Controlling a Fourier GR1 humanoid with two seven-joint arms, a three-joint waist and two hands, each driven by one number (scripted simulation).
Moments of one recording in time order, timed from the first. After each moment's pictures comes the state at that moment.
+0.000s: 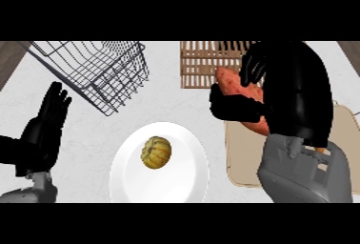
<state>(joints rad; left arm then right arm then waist) -0.07 0.18 0.07 -1.70 0.02 0.14 0.16 -0.73 -0.02 0.21 -1.89 1.01 0.21 1.07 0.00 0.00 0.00</state>
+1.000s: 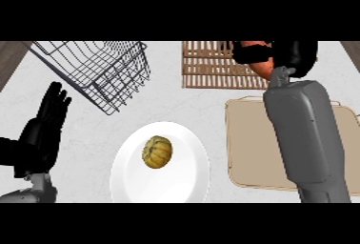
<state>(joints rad) -0.06 0.16 0.08 -1.72 0.01 0.12 0.18 -0.83 -0.08 -0.08 -1.34 0.99 -0.17 0.71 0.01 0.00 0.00</state>
